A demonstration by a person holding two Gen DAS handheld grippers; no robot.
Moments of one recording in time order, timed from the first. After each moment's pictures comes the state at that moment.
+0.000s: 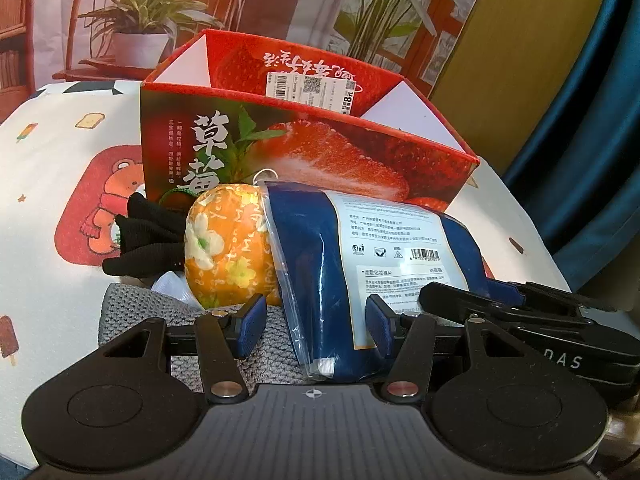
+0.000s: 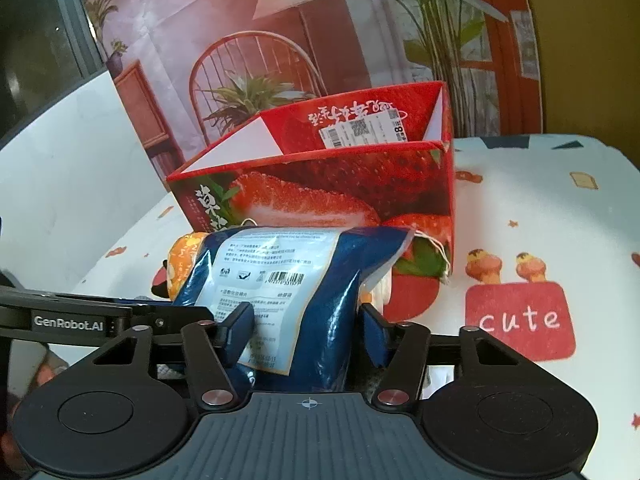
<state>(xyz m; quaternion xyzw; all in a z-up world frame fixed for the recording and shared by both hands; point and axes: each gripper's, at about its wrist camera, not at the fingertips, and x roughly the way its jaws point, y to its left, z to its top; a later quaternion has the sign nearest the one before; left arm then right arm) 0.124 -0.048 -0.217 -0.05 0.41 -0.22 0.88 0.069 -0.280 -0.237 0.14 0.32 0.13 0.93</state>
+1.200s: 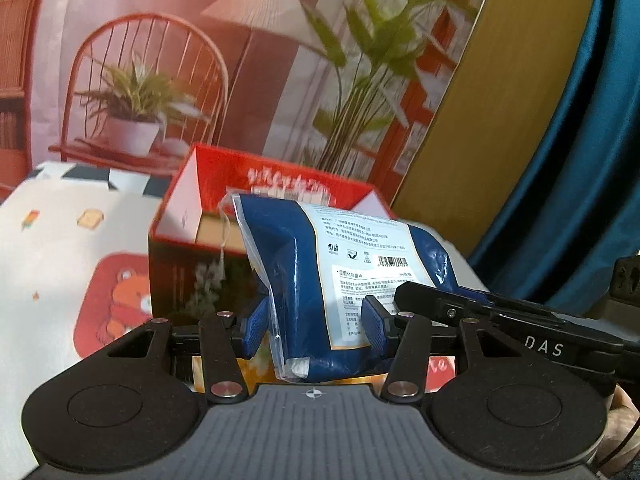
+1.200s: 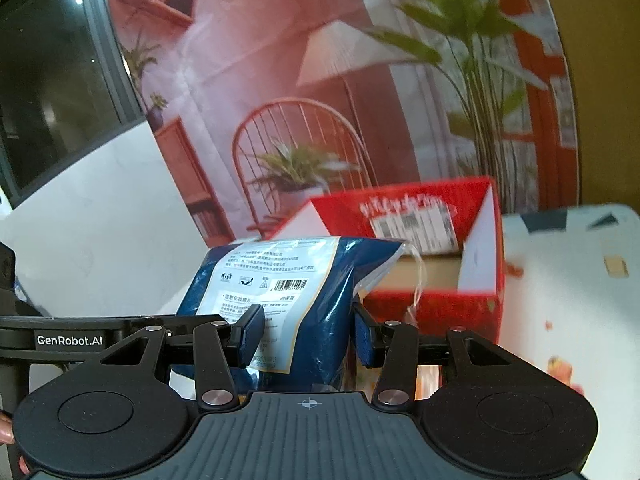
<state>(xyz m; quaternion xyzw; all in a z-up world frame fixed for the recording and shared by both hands) 0.128 -0.029 -0.131 -0.08 0.31 -0.25 0.92 0.097 -0.273 -0.149 0.15 0.24 0.17 0.94</state>
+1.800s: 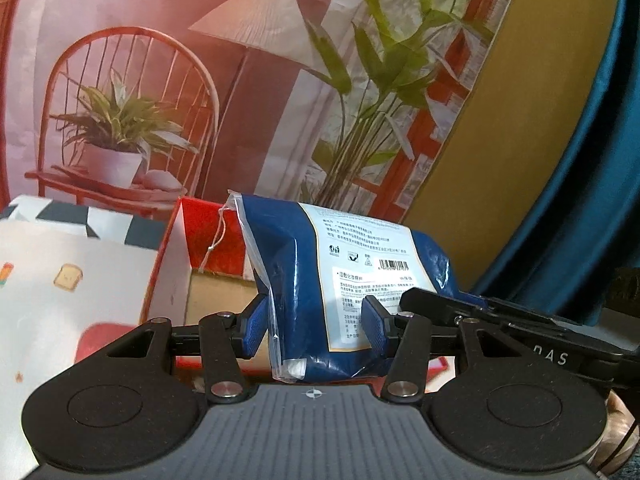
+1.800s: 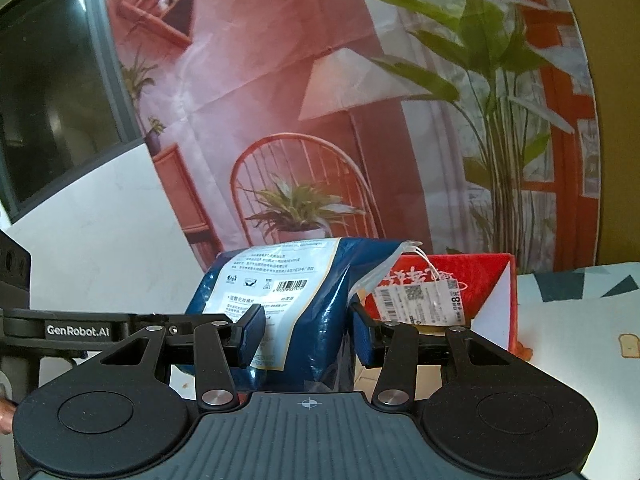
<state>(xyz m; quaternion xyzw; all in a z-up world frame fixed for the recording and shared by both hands) 0.219 -0.033 -0.113 -0.09 0.30 -0.26 0.91 0.187 -0.287 -0.118 0.14 0.22 0.18 0.95</state>
